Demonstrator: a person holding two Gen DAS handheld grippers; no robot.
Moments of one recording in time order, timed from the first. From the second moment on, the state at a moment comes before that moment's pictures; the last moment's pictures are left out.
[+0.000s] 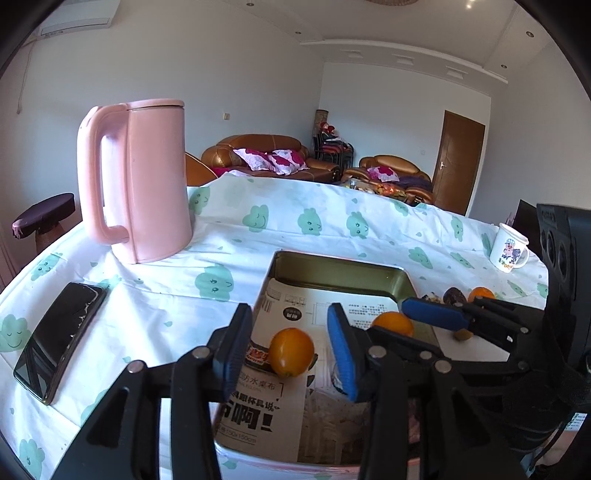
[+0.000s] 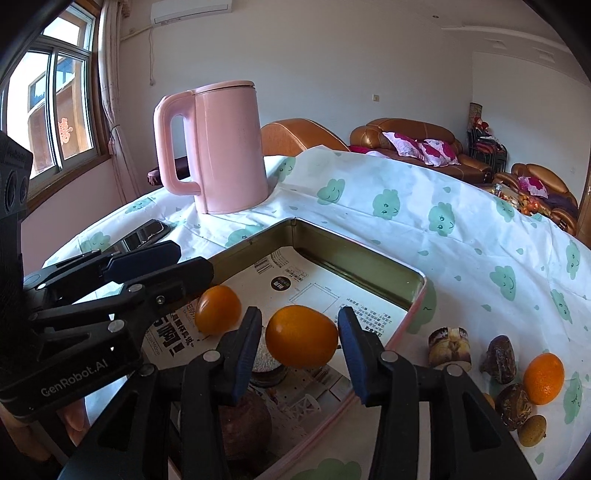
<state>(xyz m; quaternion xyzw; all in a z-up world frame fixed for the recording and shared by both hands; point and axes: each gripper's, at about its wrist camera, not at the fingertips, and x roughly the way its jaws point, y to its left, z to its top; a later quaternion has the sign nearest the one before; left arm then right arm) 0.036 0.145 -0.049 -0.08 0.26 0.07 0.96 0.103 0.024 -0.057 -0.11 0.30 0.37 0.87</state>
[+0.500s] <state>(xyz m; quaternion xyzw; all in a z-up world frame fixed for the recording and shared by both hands) 0.037 0.074 -0.025 -0.05 0.21 0.02 0.98 0.120 -0.138 -0.040 -0.08 0.29 0.22 0.93</state>
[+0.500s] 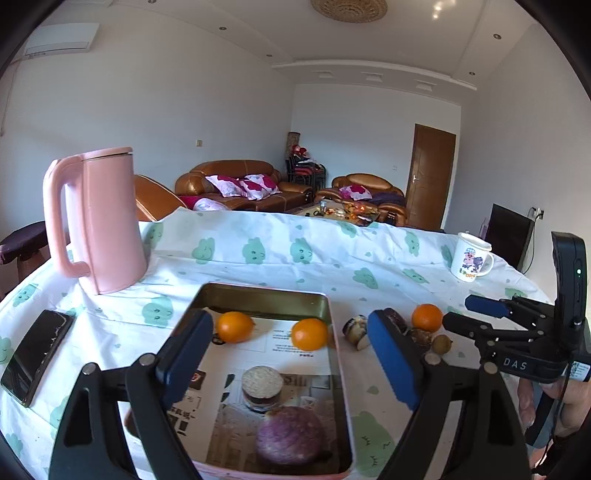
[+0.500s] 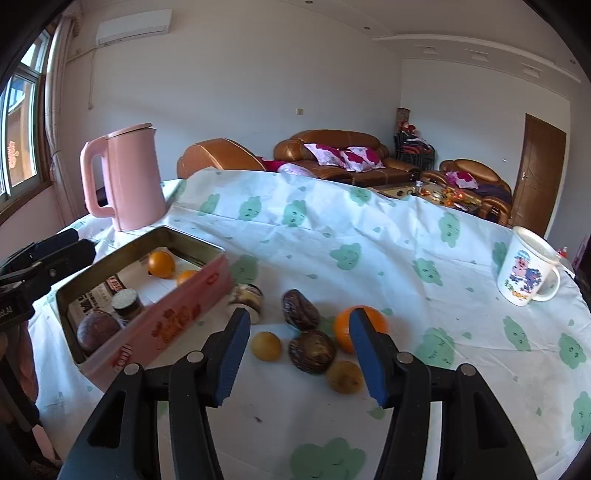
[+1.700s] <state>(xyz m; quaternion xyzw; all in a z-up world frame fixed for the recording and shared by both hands) 0.164 -0.094 -0.087 0.12 0.40 -0.08 0.90 0.151 -0.201 -0.066 0.00 0.36 0.17 0.92</state>
